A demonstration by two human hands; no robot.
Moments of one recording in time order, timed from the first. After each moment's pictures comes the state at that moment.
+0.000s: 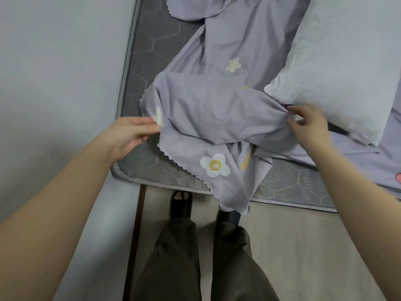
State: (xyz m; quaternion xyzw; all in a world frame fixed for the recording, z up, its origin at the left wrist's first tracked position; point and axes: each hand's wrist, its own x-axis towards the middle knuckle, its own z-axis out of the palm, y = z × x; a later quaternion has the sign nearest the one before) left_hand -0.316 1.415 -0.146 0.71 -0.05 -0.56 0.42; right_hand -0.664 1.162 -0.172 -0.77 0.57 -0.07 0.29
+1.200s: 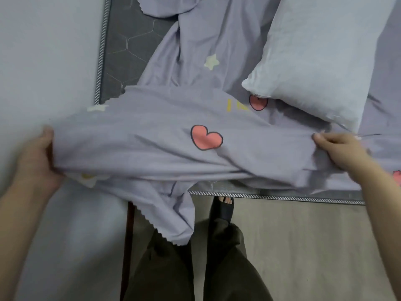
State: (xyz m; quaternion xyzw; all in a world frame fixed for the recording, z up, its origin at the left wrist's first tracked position) left_hand -0.279 1.489 -0.141 0.72 0.09 -0.41 0.56; right_hand -0.784 1.164 -0.133 -0.66 0.62 -0.01 0.43
